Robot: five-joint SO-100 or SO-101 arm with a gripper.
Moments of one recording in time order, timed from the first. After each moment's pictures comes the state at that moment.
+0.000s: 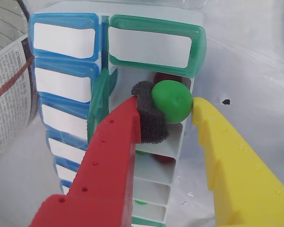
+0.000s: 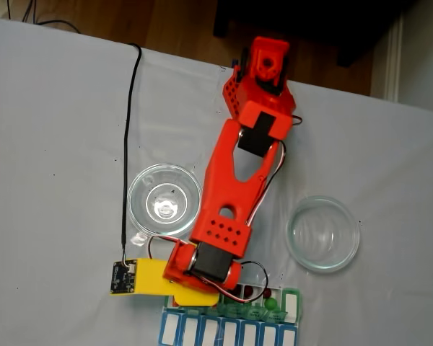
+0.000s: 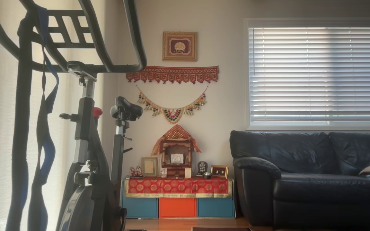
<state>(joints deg) 10.4 73.6 50.3 82.0 -16.7</state>
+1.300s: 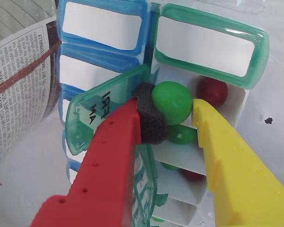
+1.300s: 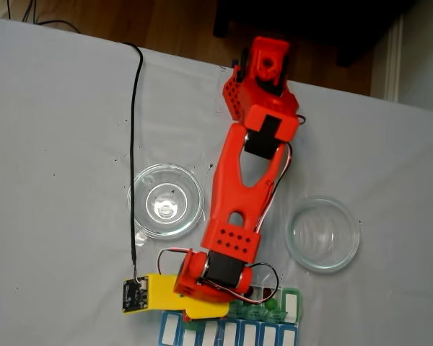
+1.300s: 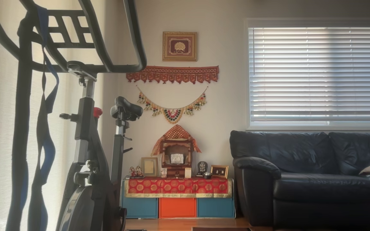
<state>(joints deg) 7.5 73.5 56.5 67.8 -17.7</state>
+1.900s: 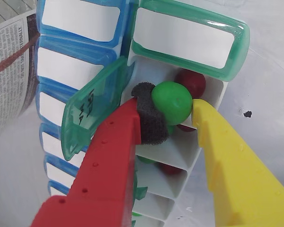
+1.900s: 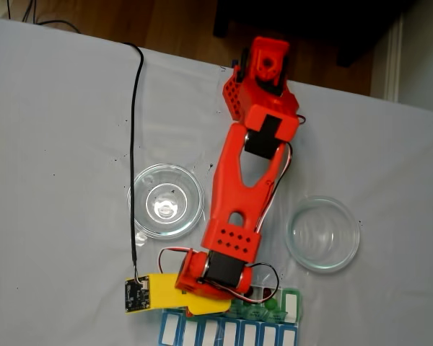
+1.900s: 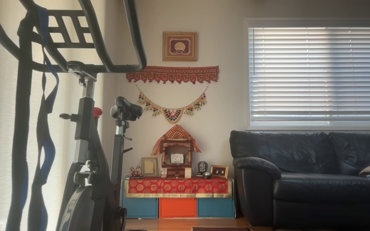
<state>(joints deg) 7.5 73.1 56.4 72.2 -20.5</state>
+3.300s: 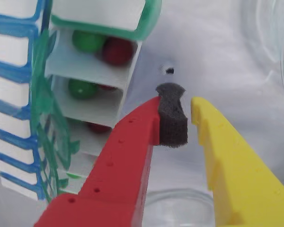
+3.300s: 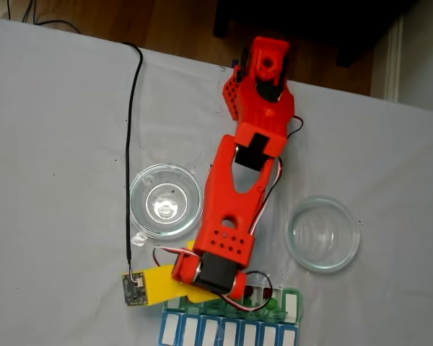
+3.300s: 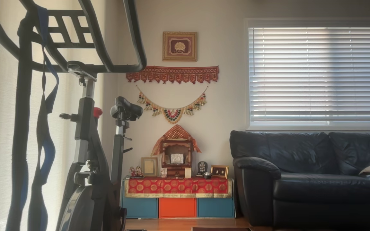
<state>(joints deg) 10.2 64.0 30.9 104.1 -28.4</state>
